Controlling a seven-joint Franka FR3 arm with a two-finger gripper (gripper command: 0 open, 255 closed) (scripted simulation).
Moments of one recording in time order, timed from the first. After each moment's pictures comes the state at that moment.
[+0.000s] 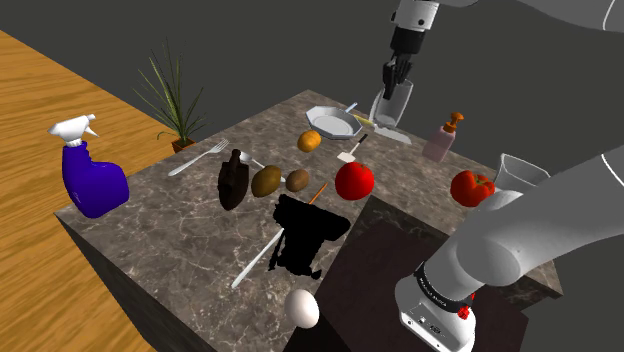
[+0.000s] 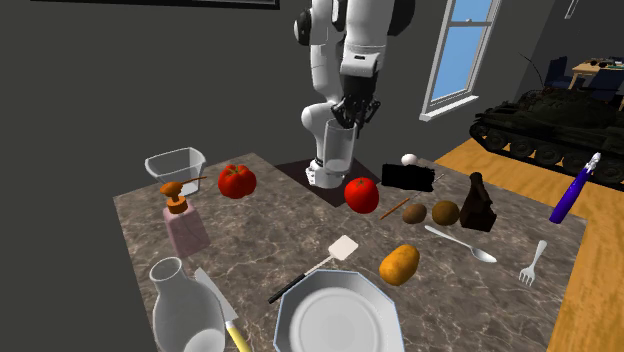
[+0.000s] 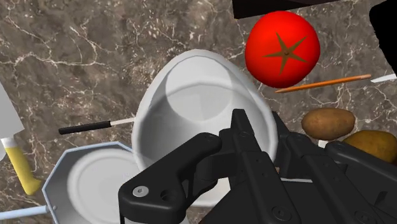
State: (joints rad) arm 0.05 -0.33 -0.29 -2.00 -0.11 1.58 -0.31
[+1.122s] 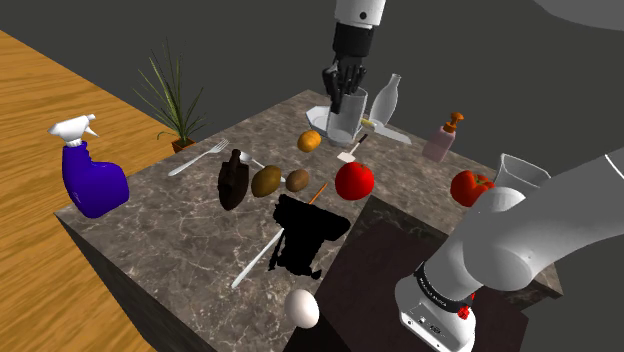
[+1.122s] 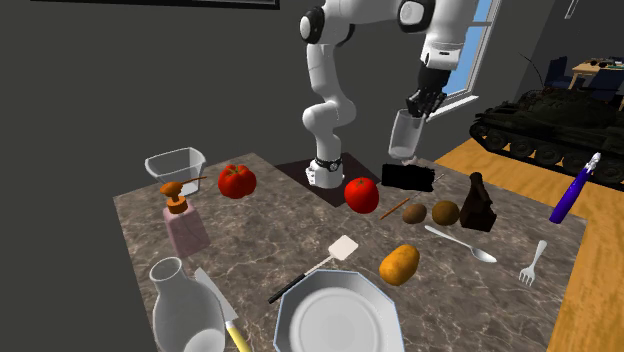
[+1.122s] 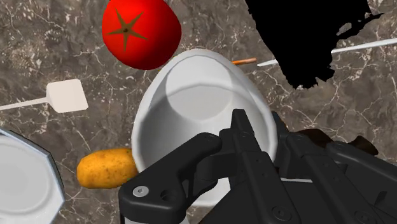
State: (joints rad) arm 0.20 -0.36 0.00 -2.05 0.03 1.58 0.11
